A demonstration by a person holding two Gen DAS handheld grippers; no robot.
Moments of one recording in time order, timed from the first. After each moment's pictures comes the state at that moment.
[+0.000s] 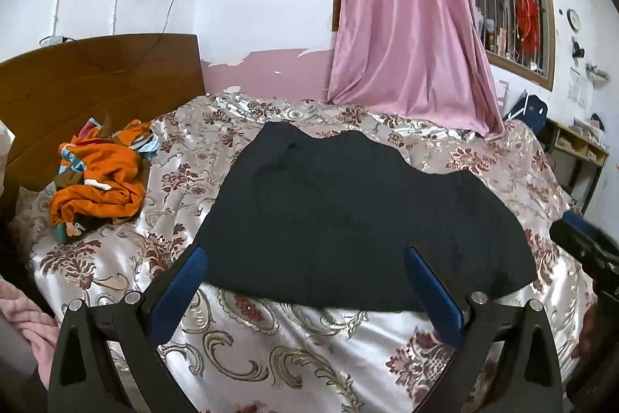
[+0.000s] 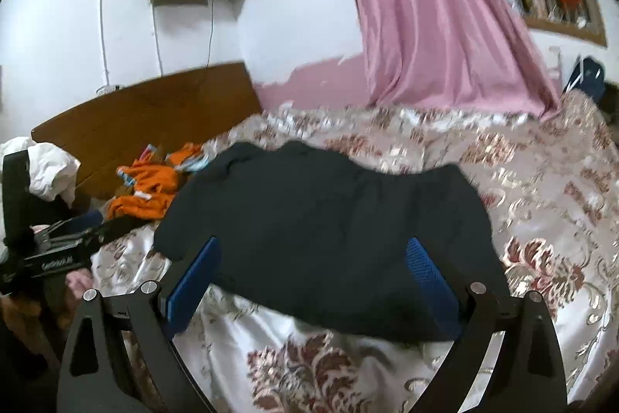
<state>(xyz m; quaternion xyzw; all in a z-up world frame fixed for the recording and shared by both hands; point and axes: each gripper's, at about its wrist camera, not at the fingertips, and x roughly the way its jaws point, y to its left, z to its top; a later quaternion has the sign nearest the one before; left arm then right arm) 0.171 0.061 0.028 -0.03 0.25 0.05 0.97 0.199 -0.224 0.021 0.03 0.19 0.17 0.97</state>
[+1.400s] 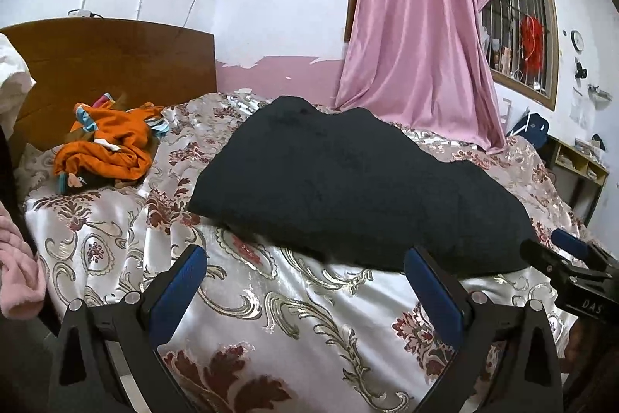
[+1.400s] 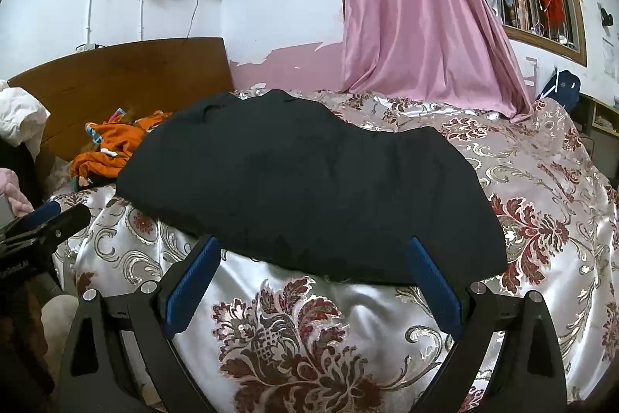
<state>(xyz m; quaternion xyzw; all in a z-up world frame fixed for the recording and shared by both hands) 0.117 0.052 -0.043 -0.07 0.21 0.06 0.97 0.170 -0.210 -0.034 -0.02 0.23 0.12 0.97</state>
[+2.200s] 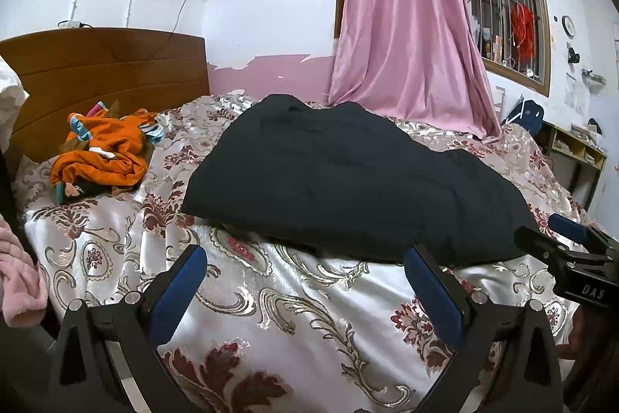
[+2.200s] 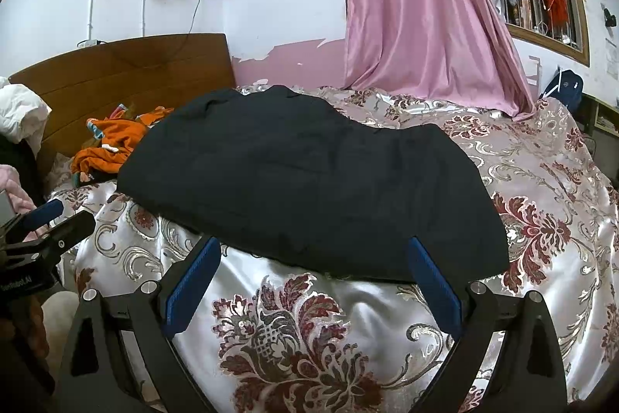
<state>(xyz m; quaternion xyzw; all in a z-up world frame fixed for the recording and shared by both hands) 0.116 0.043 -0.042 -0.05 0.21 0.05 0.97 0.171 -0.210 -0.038 -0.02 0.24 0.12 0.96</state>
